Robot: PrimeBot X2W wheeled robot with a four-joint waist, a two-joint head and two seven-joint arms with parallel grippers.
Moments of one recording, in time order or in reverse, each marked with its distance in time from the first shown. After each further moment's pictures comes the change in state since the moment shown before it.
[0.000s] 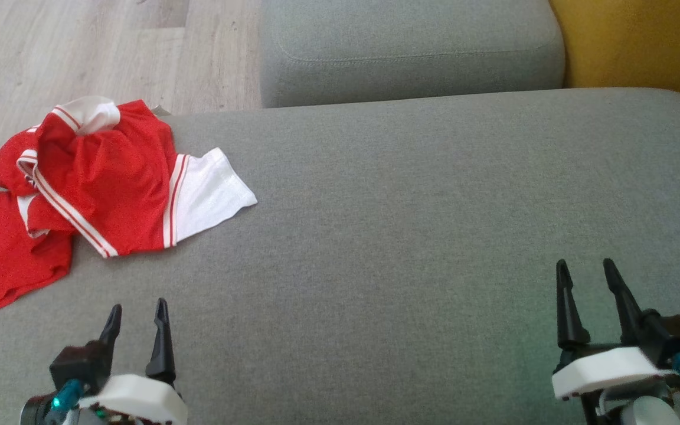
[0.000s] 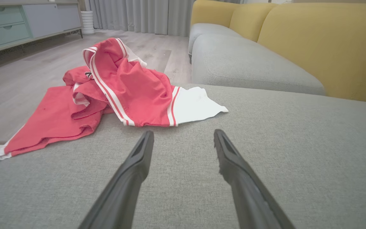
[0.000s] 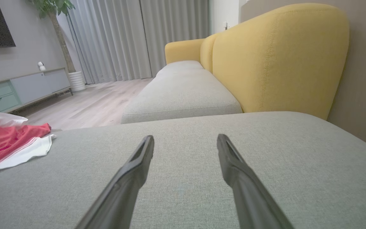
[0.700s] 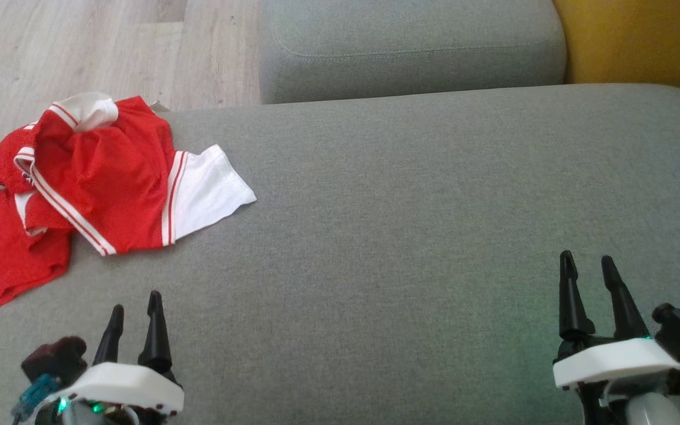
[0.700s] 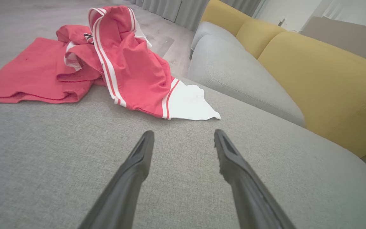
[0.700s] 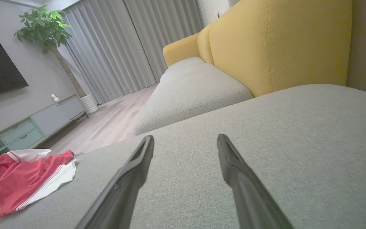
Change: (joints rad) left arm -0.026 -0.028 0.025 0.009 -0.270 -0.022 0.058; right arm 0.000 0.000 0.030 -0.038 0.248 0.000 0.062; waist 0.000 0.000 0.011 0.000
